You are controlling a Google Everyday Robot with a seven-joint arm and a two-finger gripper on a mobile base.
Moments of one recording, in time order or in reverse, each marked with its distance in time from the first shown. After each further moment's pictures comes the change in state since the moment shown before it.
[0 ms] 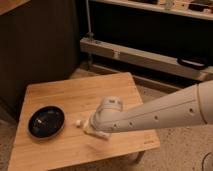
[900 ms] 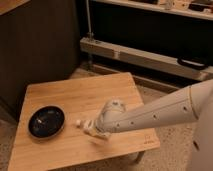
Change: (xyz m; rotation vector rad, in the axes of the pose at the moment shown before) arm 0.027 -0.016 0.035 -0.031 0.030 -0.033
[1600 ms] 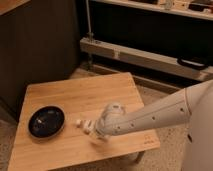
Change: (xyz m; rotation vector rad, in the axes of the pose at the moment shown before) arm 0.011 0.011 0.018 -0.040 0.001 0.007
